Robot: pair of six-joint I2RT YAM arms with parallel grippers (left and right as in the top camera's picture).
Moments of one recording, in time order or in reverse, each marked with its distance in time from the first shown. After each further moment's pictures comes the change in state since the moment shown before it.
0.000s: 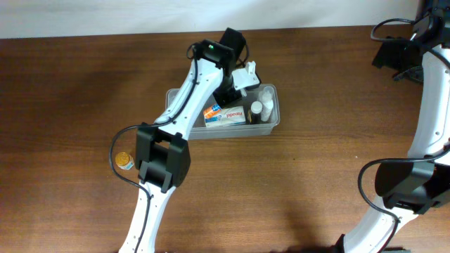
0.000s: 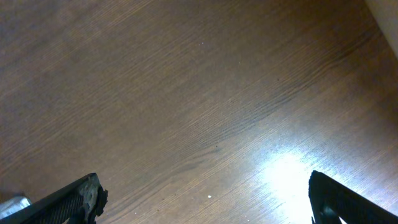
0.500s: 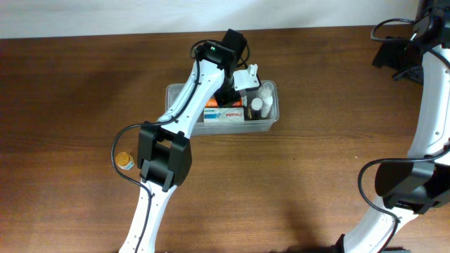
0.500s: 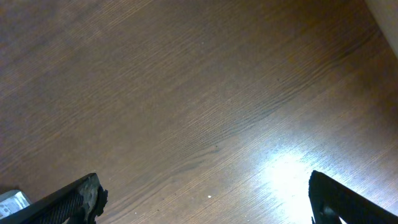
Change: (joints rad) left arm -0.002 0.022 0.000 0.054 -0.053 0.119; right arm 0.000 0.000 0.000 0.000 0.000 0.000
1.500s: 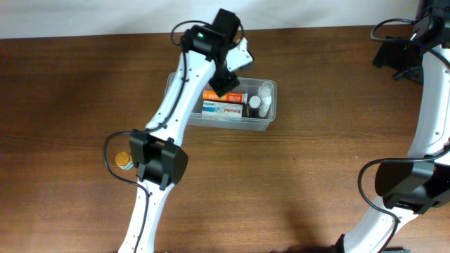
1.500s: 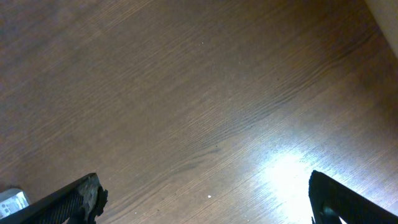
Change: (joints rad) left arm 0.039 0.000 0.253 -0.139 -0.067 -0.257; right arm 0.000 0.000 0.000 0.000 0.000 0.001
